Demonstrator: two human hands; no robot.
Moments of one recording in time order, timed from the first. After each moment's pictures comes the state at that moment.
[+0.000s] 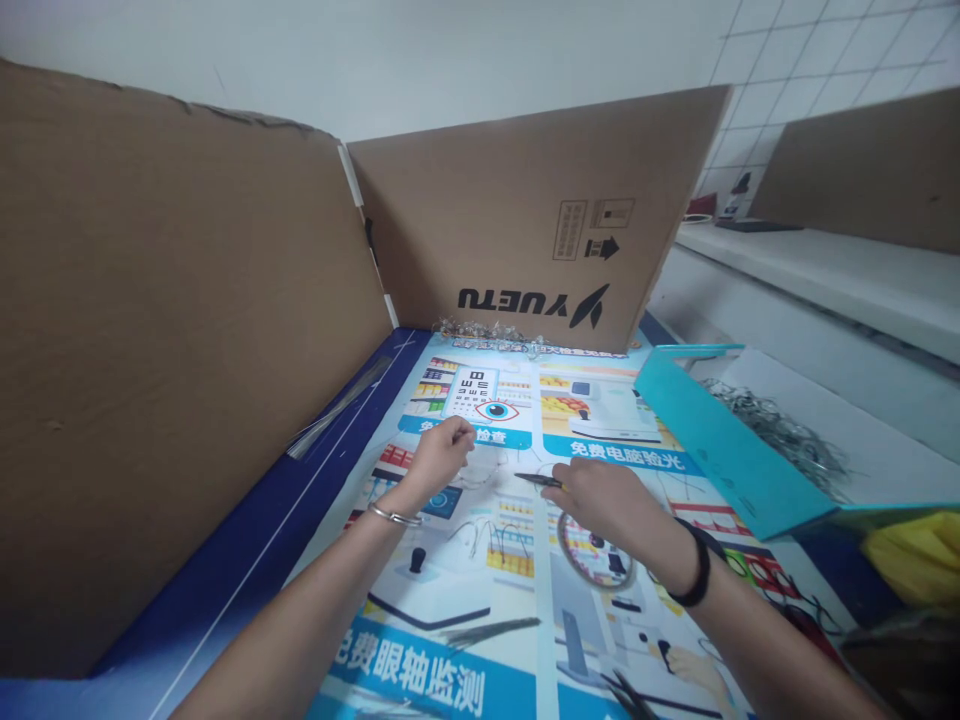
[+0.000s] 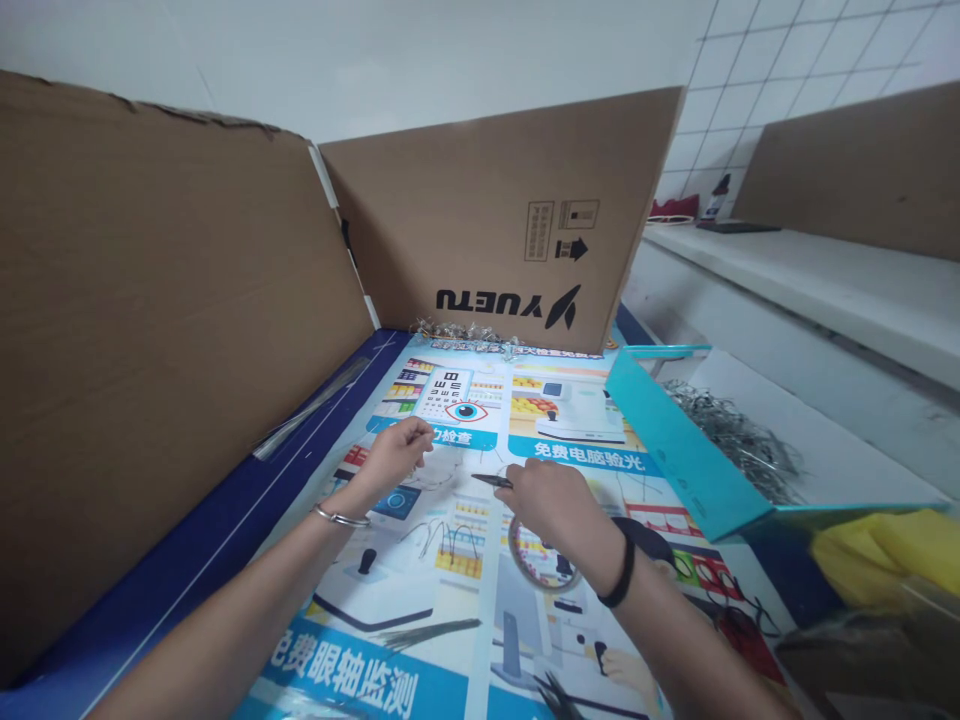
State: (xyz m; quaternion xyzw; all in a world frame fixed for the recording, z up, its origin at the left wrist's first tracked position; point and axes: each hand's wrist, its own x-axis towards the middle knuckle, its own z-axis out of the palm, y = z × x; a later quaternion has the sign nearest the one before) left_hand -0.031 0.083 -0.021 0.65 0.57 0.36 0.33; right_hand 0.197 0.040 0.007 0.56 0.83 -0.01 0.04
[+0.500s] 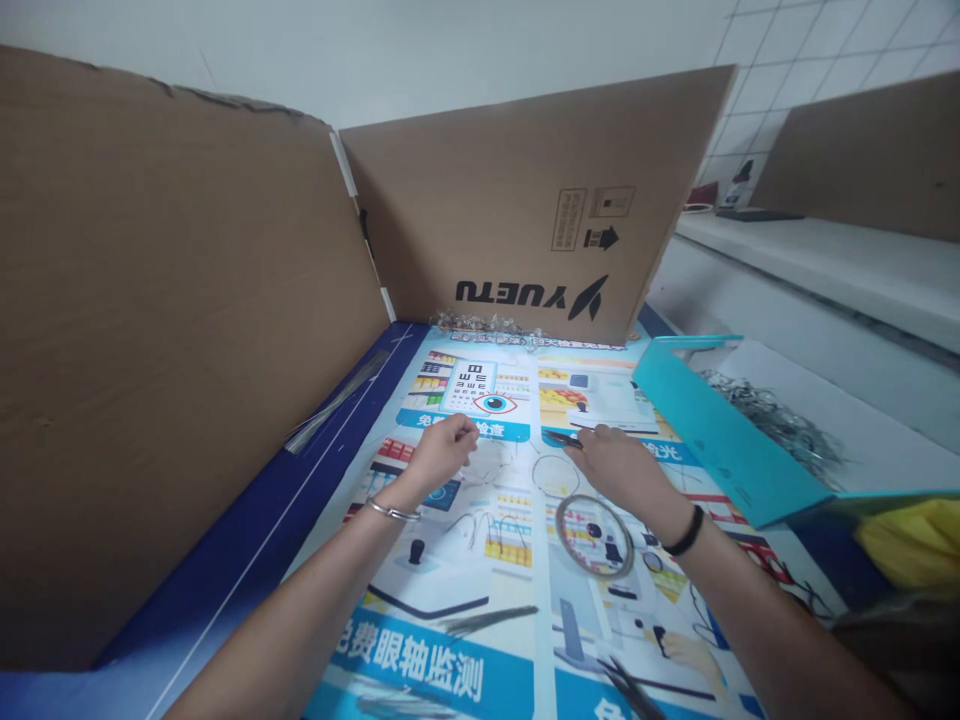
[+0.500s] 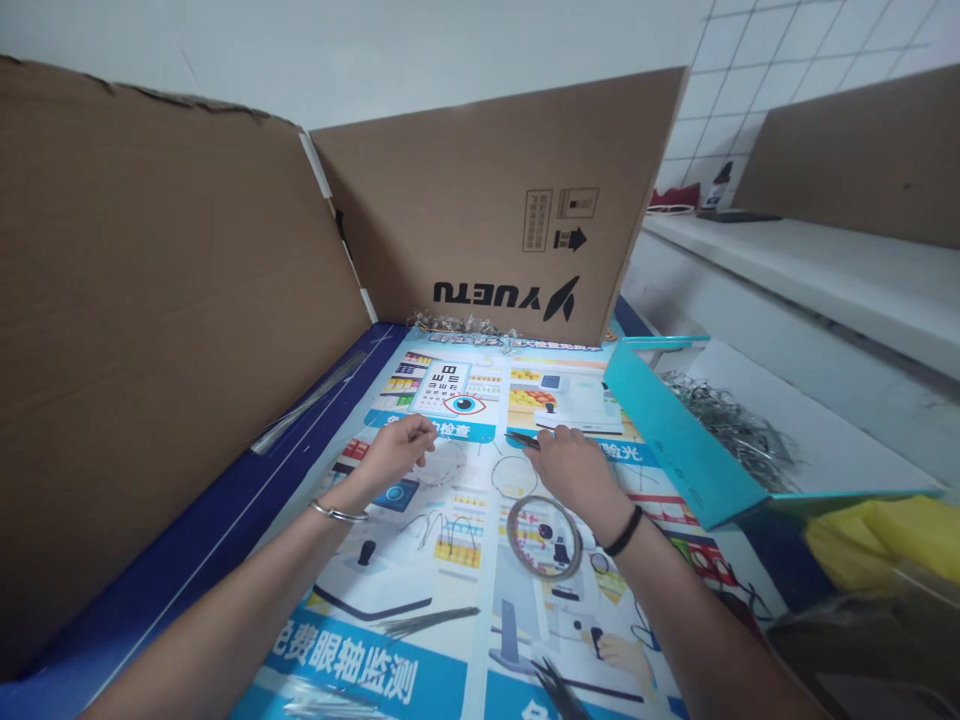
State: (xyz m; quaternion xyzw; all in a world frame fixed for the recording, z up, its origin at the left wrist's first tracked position) left_hand -0.029 0.081 -0.017 0.67 0.57 0.33 0.35; right_hand 0.232 0.070 -0.025 0.62 0.78 0.09 0.01
